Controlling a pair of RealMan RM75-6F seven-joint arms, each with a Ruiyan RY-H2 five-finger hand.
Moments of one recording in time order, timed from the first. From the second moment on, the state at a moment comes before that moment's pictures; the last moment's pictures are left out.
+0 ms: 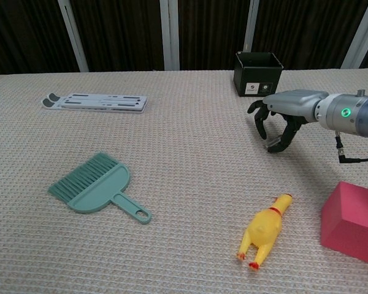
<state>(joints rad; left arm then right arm) -0.01 -1.12 -0.09 -1.72 1.39 1.58 0.25 0.87 -1.62 0.17 -1.02 -1.25 0.67 -0.05</state>
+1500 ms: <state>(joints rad) -0.01 -1.12 -0.08 -1.73 1.41 1.58 0.25 0.90 -1.62 0.16 -1.01 -1.21 0.62 -0.11</state>
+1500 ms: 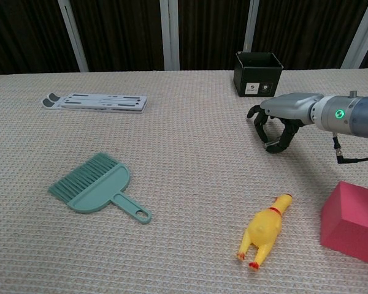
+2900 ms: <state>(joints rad) -0.01 -1.12 -0.07 -1.73 1.41 1.58 0.25 0.89 -1.54 0.20 -1.11 -1.10 0.61 -0.08</state>
